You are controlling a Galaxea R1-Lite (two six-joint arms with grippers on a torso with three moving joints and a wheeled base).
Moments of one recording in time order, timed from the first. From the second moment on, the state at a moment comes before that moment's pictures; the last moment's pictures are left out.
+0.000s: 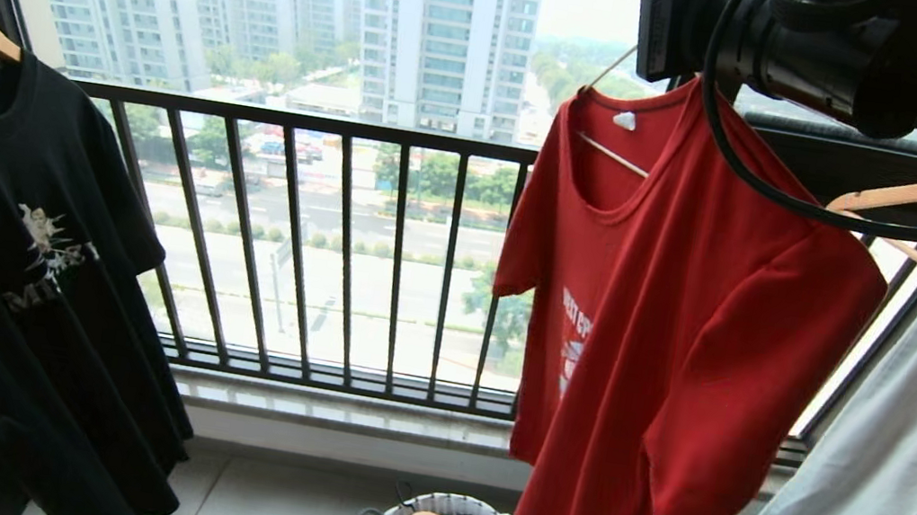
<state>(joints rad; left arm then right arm) 0.01 0.00 0.00 0.00 0.03 -0.06 0.58 1.86 -1.96 -0.08 -0.35 -0.39</state>
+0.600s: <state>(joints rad) 0.01 0.00 0.00 0.00 0.03 -0.06 0.62 1.85 -1.91 -0.15 -0.40 -0.38</state>
